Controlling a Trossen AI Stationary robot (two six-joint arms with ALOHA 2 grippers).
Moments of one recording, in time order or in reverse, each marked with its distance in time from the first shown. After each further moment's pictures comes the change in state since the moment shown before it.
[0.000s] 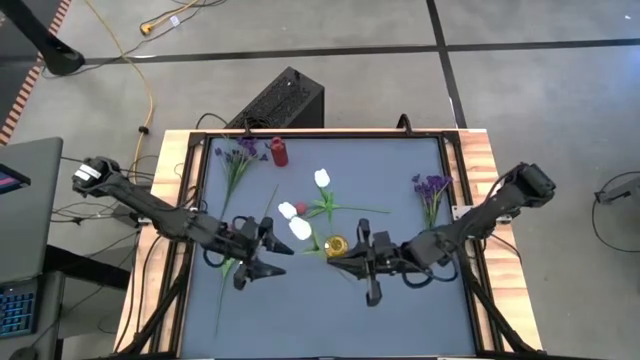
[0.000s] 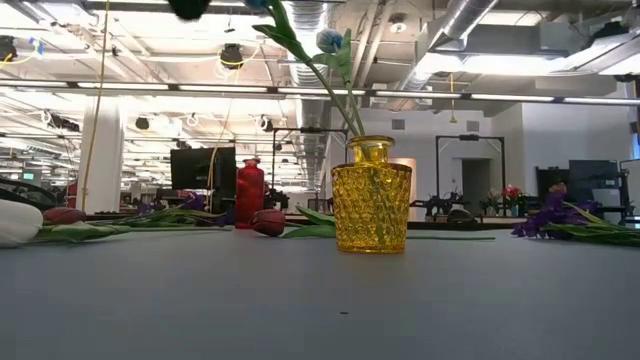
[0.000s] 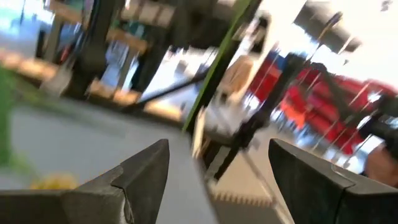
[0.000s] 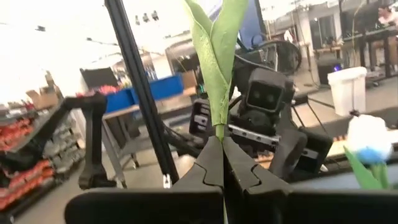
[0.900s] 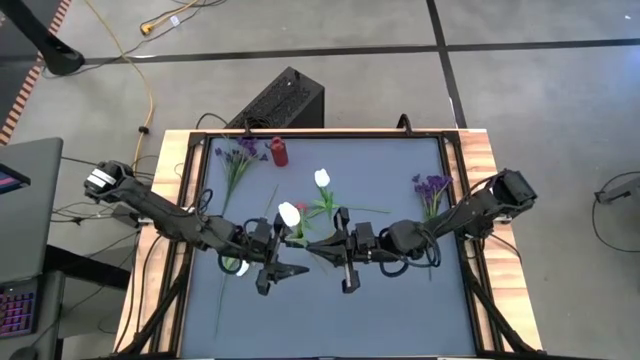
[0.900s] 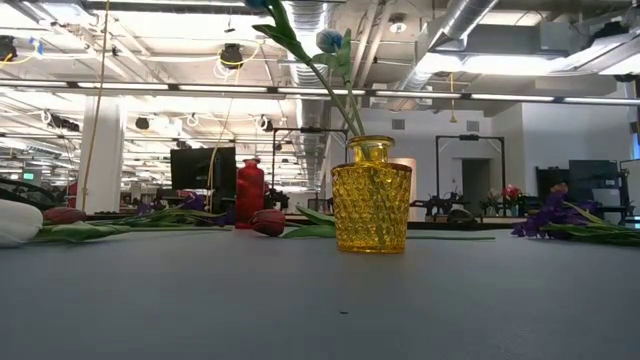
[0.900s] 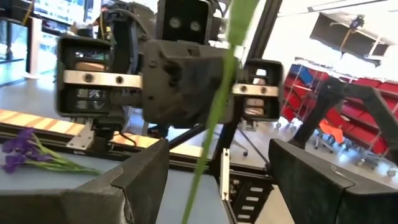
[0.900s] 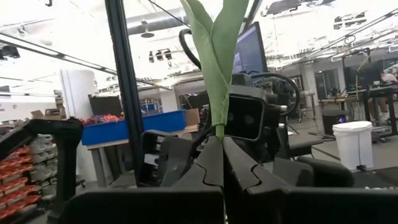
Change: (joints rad) left arm 0.013 0.197 0.221 0.039 -0.109 0.176; right arm -0.116 0.165 0.063 0.279 -0.156 -0.132
